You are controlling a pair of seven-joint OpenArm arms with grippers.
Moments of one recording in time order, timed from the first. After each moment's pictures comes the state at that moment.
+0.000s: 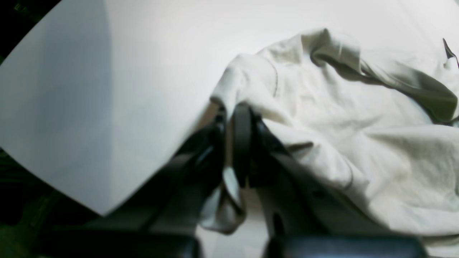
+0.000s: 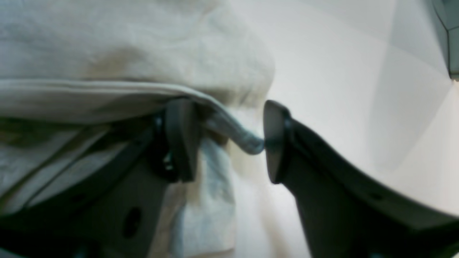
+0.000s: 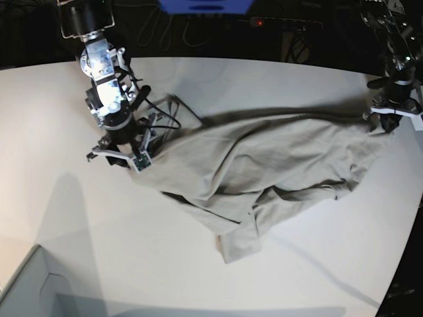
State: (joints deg) left arm 15.6 -6.5 -38.2 86.4 -23.5 -14.9 21.8; right arm -3.8 5.7 -6.1 74.6 -24.1 9.2 -15.9
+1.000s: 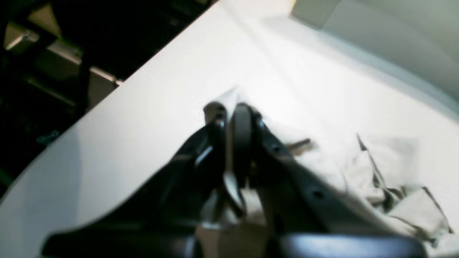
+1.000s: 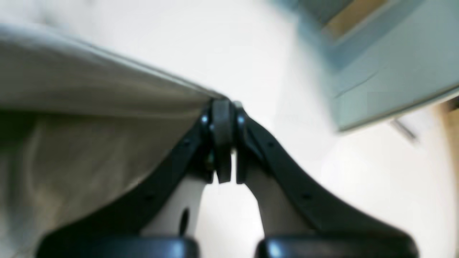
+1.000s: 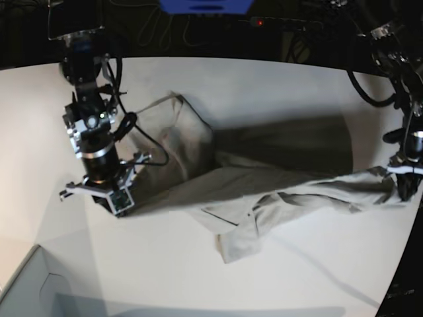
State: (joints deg) left arm 2.5 -7.2 -37.3 97.5 -23.1 -14.7 28.8; right arm -2.8 7.4 -3.4 94.4 -24.1 9.3 -16.5
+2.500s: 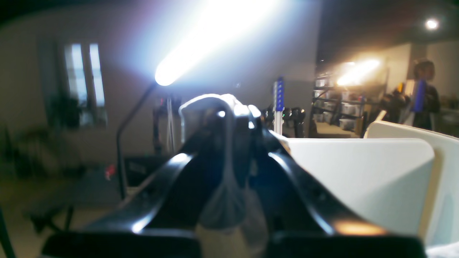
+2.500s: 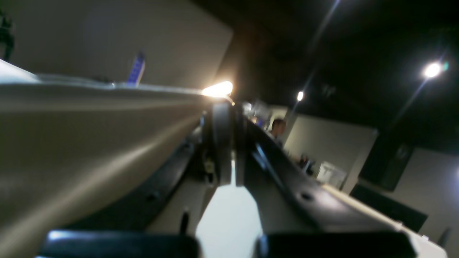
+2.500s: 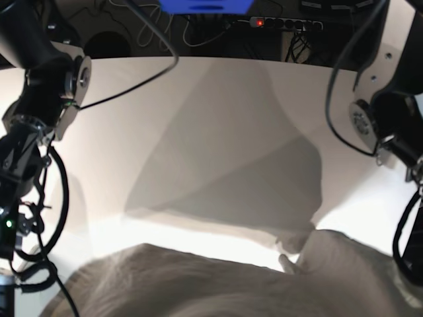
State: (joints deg) left arm -41.7 -15.0 -21.8 115.2 -23.3 -15.0 38.9; right arm 29.0 9.2 8.4 116.7 -23.9 9.6 -16.0
